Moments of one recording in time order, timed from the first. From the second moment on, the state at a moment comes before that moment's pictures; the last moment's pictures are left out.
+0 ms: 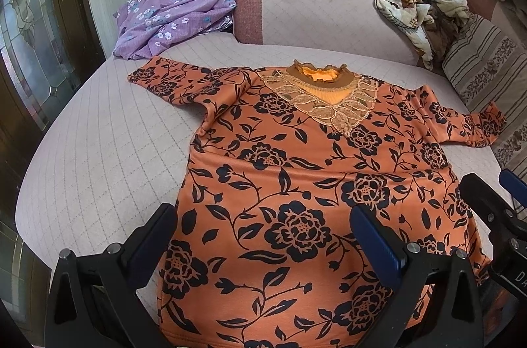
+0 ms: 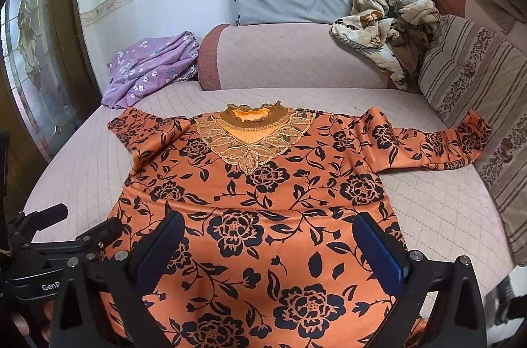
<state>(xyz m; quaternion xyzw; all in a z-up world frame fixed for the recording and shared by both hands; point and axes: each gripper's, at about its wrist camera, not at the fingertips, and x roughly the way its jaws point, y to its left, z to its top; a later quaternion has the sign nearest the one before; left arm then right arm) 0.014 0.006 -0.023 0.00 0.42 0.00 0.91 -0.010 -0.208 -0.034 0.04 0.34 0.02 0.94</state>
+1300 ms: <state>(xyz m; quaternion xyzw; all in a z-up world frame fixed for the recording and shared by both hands) 0.024 0.004 -0.031 0.01 0.44 0.00 0.90 0.003 -0.202 -0.038 0.04 0.34 0.03 0.94</state>
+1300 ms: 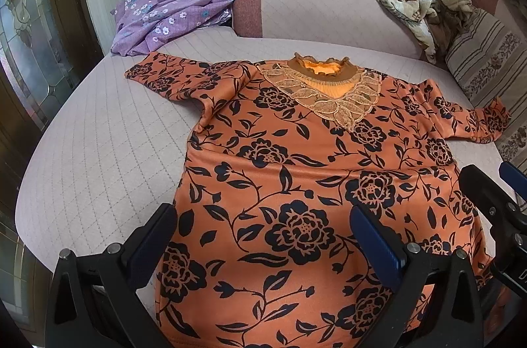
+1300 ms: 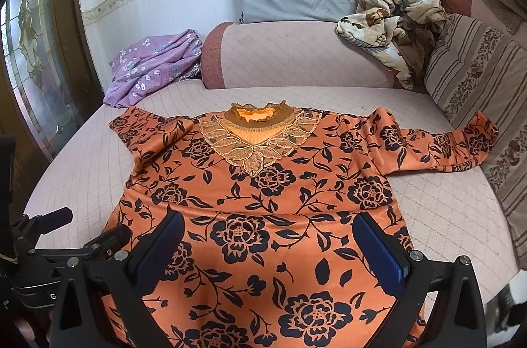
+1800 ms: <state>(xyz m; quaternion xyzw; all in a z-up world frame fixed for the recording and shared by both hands) 0.066 0.067 -0.053 -0.04 0.47 0.04 0.88 0.021 -0.235 -0.062 0.06 0.37 0.03 0.93</state>
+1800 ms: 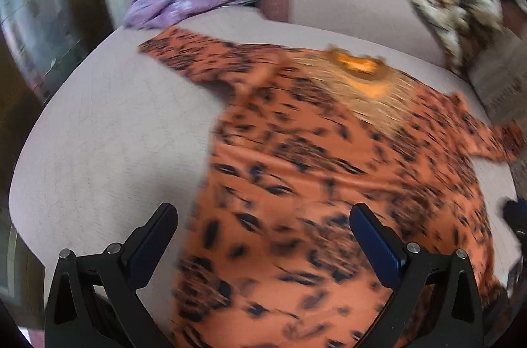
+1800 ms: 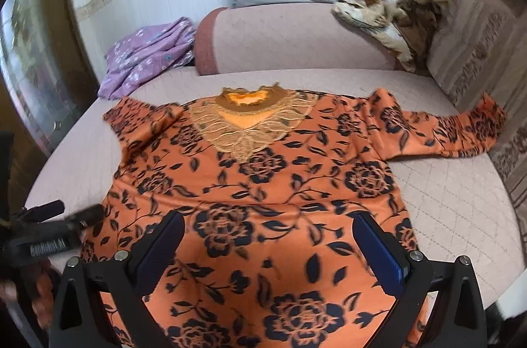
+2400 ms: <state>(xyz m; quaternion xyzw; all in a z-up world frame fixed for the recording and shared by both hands) 0.144 0.249 -0.134 -0.14 0.47 0.29 0.82 0.126 -0.632 -0.107 0.35 0.34 -0.22 0.85</state>
